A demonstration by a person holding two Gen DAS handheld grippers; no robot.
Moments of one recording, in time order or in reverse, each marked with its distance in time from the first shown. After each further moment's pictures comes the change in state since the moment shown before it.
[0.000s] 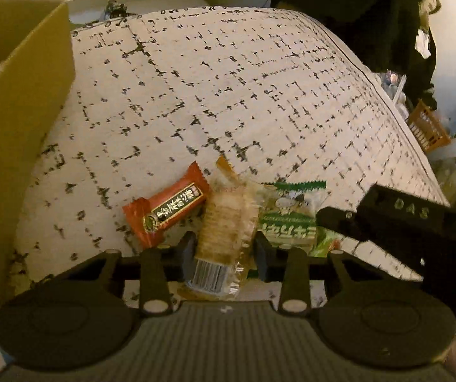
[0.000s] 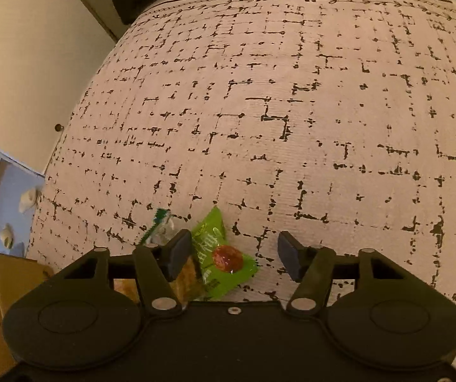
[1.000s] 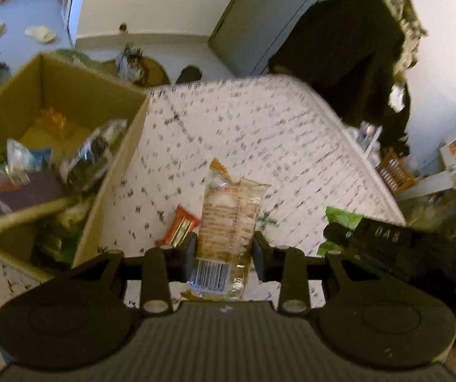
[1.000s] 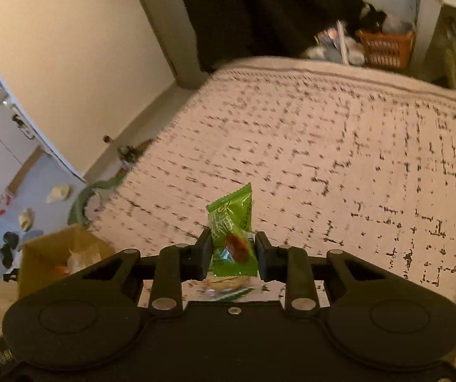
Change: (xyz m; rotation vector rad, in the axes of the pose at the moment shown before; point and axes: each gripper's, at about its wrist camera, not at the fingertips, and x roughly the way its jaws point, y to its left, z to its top) left arm -0.128 0.021 -0.006 -0.058 -0.177 -0.044; right arm -0.121 0.058 -0.035 -0.276 -0.224 0.094
